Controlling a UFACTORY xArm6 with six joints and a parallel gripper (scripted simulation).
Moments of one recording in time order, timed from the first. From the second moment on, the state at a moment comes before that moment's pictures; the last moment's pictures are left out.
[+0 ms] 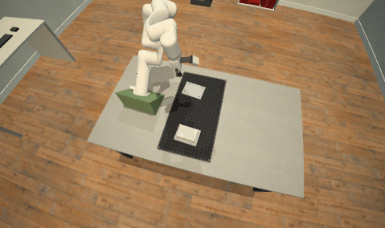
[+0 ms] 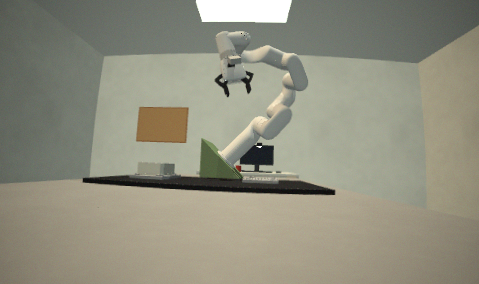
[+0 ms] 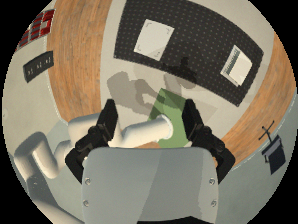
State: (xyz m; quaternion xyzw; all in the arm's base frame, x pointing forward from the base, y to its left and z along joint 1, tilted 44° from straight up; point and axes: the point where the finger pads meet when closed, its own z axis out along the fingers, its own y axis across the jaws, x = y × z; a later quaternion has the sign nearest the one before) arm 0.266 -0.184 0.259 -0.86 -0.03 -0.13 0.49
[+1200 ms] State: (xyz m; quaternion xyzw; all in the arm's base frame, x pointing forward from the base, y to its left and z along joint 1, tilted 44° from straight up) arm 0.333 -0.225 0.134 -0.88 0.02 -0.10 0.46
